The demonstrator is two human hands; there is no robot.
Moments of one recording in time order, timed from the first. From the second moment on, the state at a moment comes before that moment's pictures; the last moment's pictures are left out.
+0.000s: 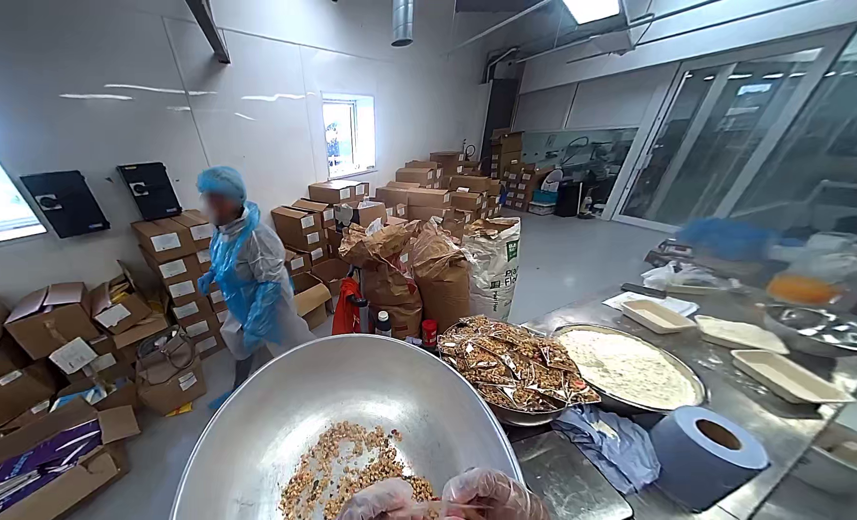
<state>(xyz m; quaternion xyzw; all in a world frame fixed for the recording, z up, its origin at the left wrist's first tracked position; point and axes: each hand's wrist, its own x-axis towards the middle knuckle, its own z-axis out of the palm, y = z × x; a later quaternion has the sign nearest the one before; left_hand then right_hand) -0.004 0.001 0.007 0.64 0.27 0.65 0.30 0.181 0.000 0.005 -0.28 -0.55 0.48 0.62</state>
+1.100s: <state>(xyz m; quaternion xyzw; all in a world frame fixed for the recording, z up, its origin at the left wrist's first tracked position) -0.017 0.017 0.031 0.72 0.20 0.56 0.36 0.203 0.011 0.025 -0.16 -0.57 0.49 0.64</state>
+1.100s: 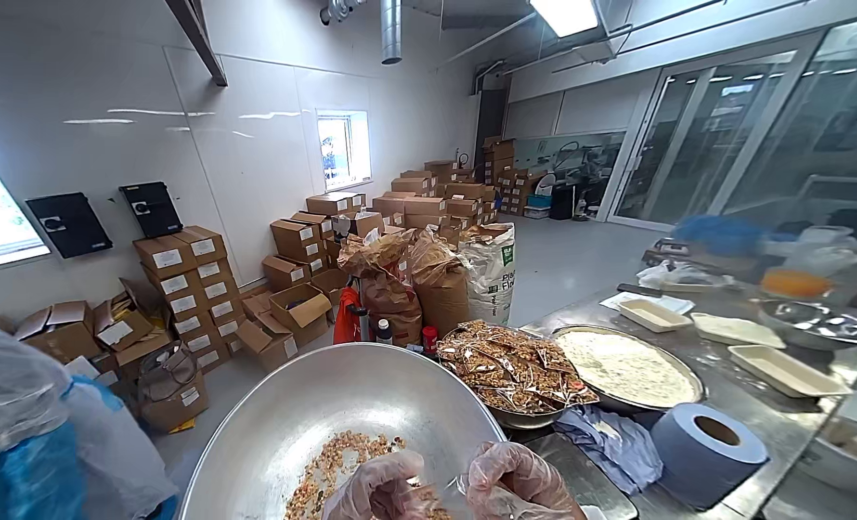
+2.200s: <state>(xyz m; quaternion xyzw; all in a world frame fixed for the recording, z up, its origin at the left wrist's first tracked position) 0.021 0.016 0.014 0.60 0.31 0.63 0.39 0.174 0.011 0.004 -0.33 -0.55 0.40 0.65</state>
